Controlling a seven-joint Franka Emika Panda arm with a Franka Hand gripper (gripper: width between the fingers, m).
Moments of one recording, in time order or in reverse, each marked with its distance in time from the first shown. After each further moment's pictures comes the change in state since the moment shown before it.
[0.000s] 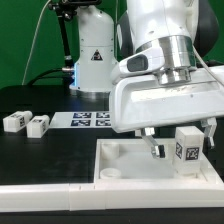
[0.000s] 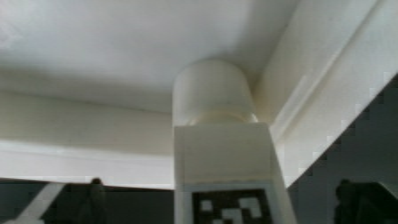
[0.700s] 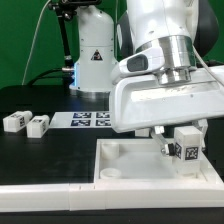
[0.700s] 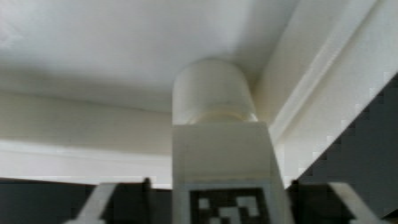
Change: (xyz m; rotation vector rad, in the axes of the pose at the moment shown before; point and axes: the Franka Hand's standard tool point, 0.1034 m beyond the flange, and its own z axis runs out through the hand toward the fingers) arm 0.000 0.000 0.000 0.000 -0.001 0.000
